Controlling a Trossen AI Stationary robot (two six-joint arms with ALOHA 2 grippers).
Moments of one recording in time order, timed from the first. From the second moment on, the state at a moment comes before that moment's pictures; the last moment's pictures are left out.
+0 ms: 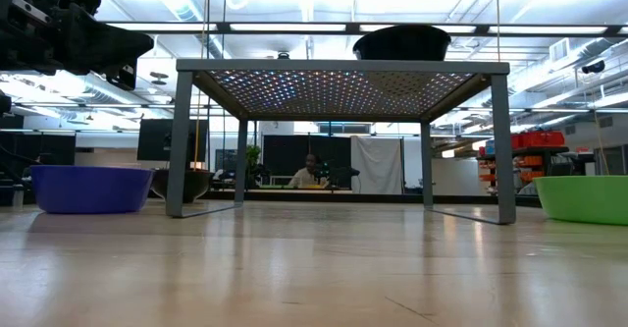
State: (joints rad) left arm -0.03 0.01 0.01 0.07 0.00 -0.03; right arm 0.36 1.21 1.31 -1.15 0.21 -0.37
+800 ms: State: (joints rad) left arm -0.03 0.01 0.01 0.07 0.00 -0.03; right arm 0.70 1.30 1.31 -1.14 0.11 -0.10
